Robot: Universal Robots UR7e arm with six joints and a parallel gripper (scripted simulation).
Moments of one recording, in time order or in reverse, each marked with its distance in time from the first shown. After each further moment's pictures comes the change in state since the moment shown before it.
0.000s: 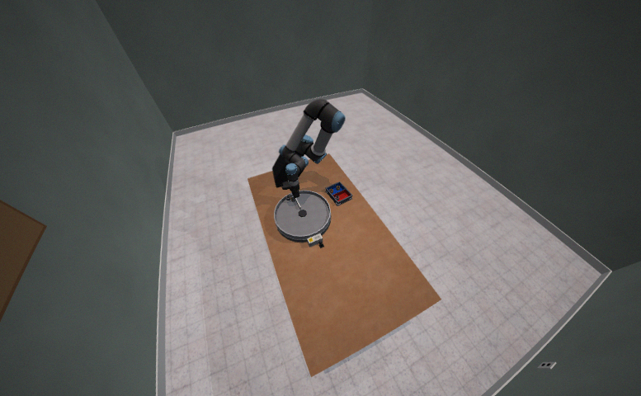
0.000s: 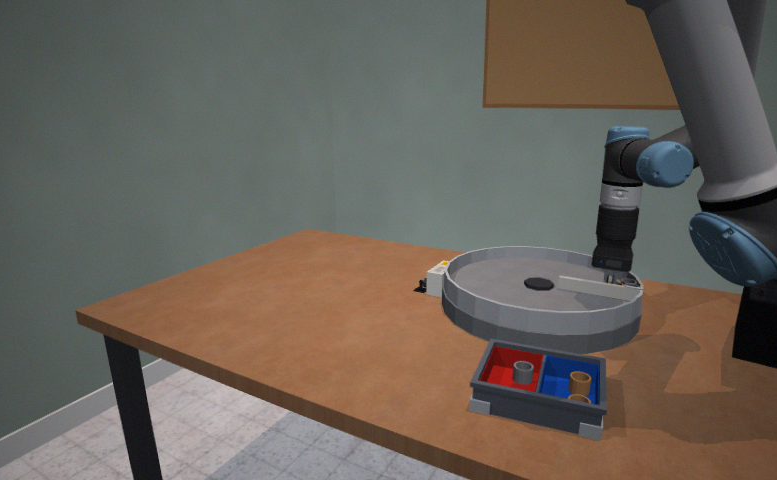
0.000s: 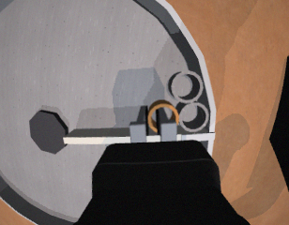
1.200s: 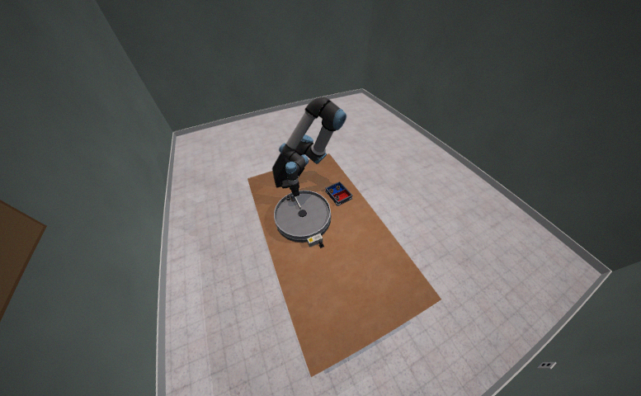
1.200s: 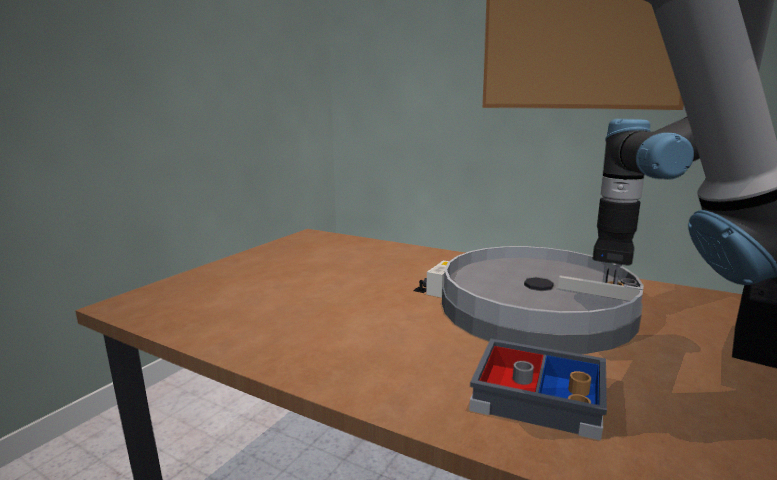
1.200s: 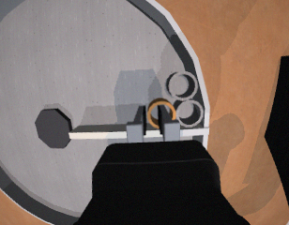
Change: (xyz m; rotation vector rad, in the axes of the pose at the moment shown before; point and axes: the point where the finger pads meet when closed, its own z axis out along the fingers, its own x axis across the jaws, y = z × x) arm 0.001 0.000 -0.014 0.000 0.002 0.001
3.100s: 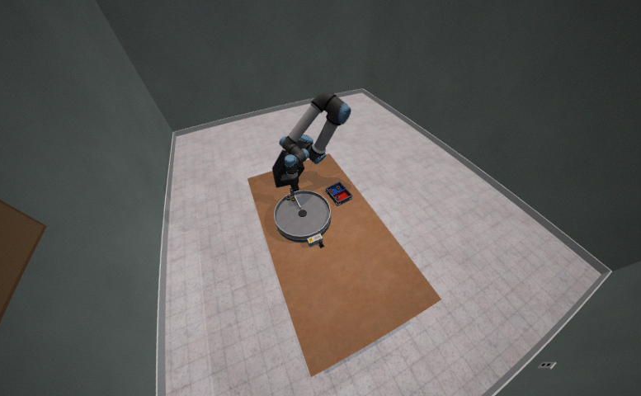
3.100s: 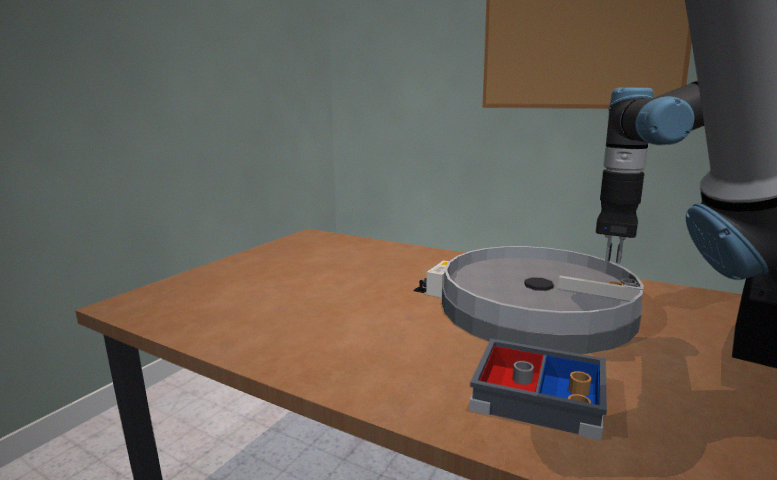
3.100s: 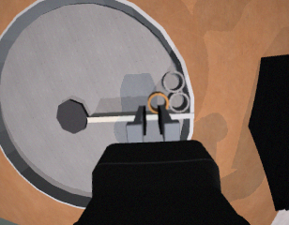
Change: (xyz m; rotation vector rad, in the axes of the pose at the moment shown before) arm 0.000 0.002 -0.057 -0.001 0.000 0.000
